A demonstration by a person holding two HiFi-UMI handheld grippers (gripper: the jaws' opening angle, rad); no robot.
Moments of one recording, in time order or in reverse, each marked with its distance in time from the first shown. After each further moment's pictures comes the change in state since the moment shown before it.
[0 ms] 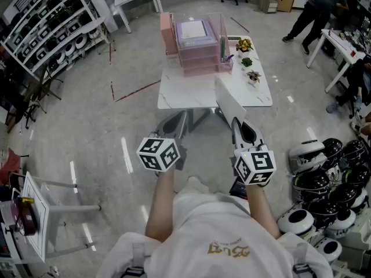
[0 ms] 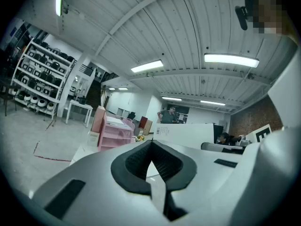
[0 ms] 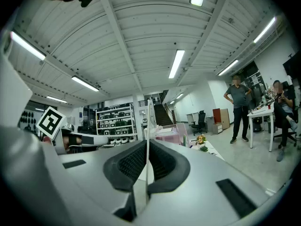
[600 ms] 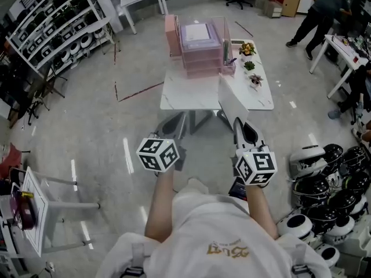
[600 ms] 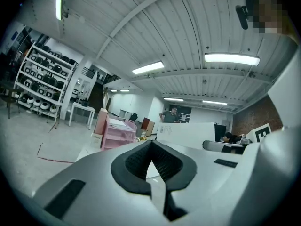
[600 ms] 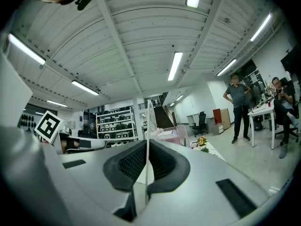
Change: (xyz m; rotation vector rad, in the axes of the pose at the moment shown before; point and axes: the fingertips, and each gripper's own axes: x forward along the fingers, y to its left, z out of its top) left arm -0.009 -0.004 -0.001 0.009 -0.011 0.030; right arm -0.008 -0.007 0.005 0.030 -0.035 0.002
